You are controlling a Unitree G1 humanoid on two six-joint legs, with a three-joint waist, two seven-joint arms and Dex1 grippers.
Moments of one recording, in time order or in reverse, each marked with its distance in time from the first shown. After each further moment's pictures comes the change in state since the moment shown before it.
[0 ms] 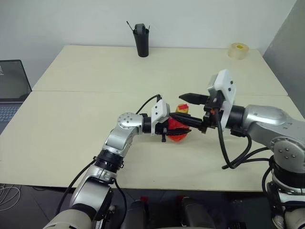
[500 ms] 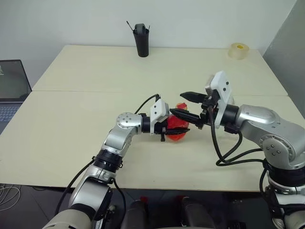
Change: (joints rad) left arm 0.001 0.011 0.004 0.000 0.004 0.017 0.012; right arm 0.043 -0.022 0.036 0.085 -0.086 -0.136 0.021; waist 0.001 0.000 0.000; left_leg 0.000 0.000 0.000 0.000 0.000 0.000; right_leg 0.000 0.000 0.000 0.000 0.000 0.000
